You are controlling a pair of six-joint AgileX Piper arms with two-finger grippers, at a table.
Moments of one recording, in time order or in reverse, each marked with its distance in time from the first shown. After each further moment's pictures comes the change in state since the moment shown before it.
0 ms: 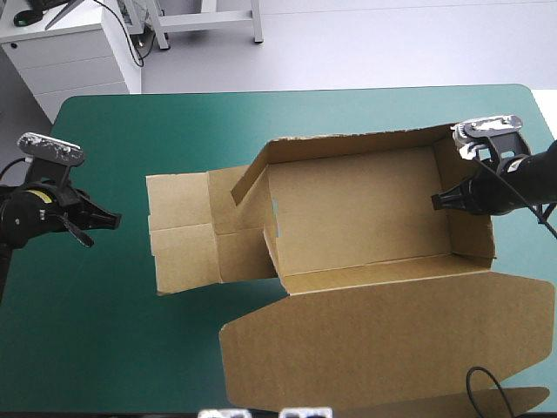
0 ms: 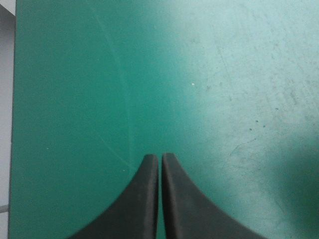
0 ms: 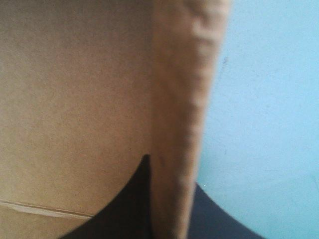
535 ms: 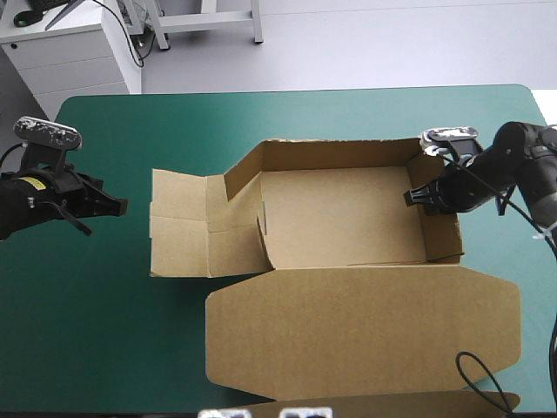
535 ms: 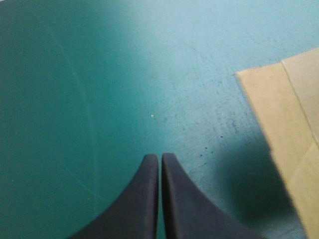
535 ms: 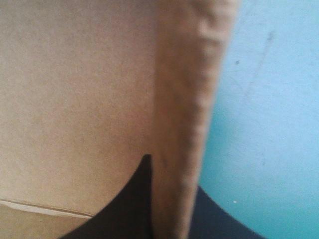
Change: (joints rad) left arm -0.006 0.000 -0.130 -0.168 0.086 0.041; right arm 0.064 0.214 0.003 0.008 -0.028 0.056
